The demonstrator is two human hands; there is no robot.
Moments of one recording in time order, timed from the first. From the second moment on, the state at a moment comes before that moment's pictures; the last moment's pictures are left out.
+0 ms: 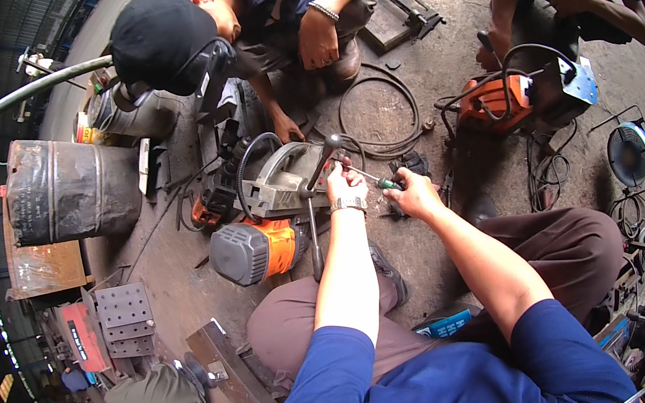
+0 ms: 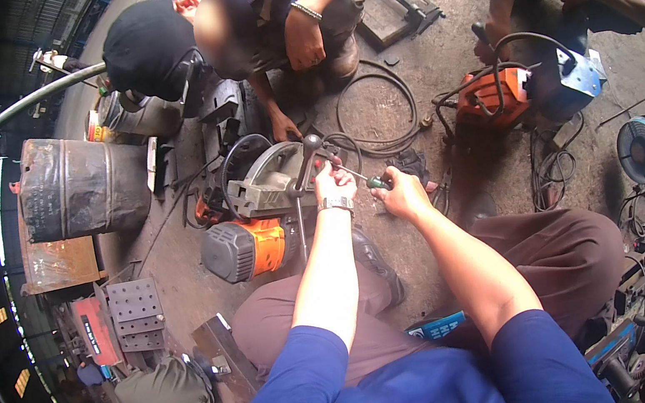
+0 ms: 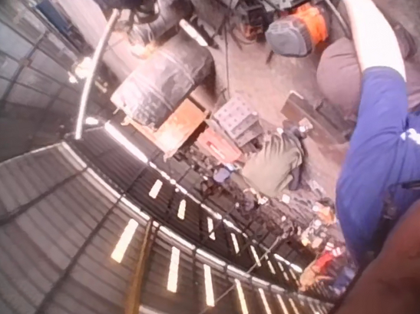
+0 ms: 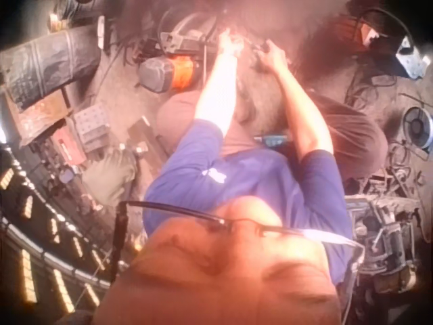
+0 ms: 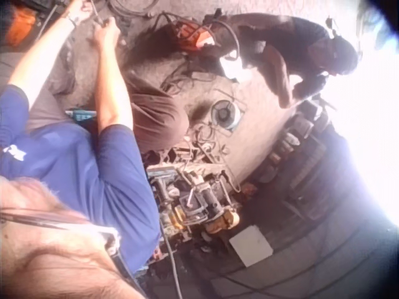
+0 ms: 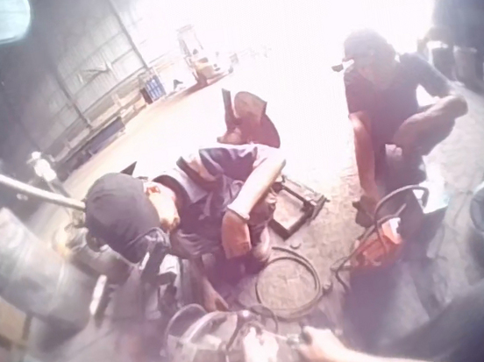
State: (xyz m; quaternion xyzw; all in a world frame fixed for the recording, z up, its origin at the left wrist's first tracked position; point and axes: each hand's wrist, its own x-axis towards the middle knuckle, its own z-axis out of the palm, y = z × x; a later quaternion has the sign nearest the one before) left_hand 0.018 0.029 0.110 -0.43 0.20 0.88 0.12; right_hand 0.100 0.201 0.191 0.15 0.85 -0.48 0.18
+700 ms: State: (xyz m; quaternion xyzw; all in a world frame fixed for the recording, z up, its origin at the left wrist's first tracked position) left_hand -0.004 0.022 0.095 -0.41 0.14 0.90 0.04; right_hand 0.058 0.194 0.157 0.05 0.87 -0.47 0.14
